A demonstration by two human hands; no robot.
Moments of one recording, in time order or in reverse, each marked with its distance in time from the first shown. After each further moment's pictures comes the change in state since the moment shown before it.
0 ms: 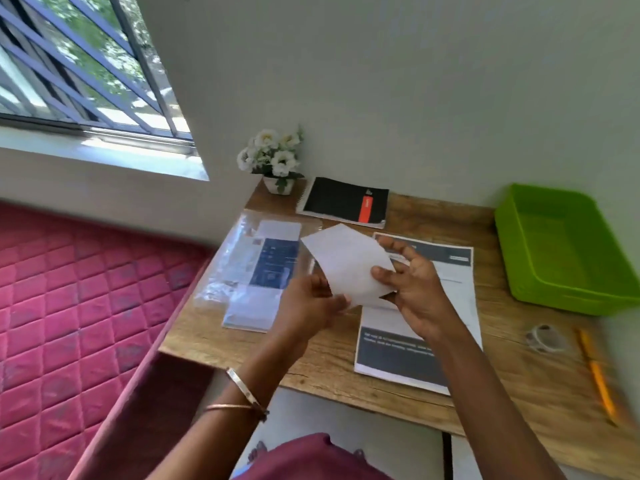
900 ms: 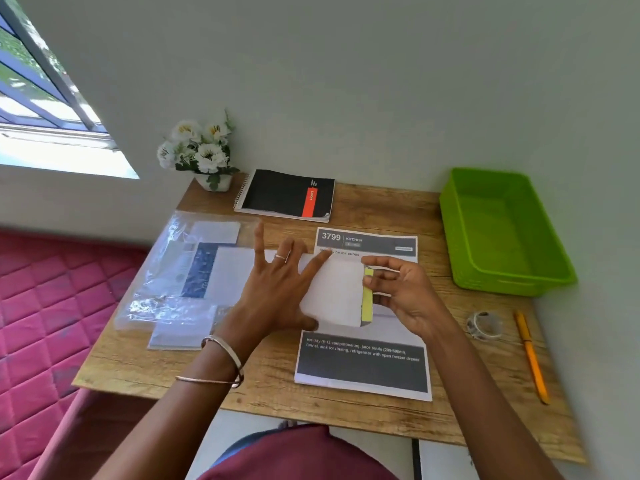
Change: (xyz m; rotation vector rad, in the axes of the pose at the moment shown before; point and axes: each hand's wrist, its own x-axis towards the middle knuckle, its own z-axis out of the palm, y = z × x) left_hand 0.085 0.000 0.044 1.747 -0.003 0.750; right_hand 0.023 0.003 -0.105 -0.054 0.087 0.118
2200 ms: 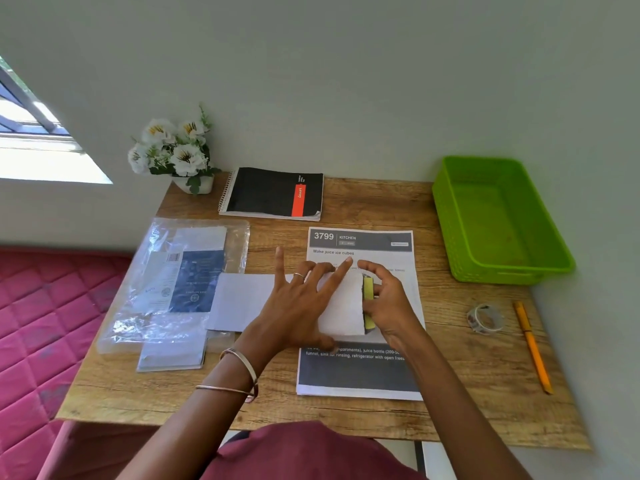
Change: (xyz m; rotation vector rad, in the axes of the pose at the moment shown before) left_hand 0.020 0.023 0.031 -0.248 -0.012 0.159; right_hand 0.015 0.040 0.017 -0.266 0.187 0.036
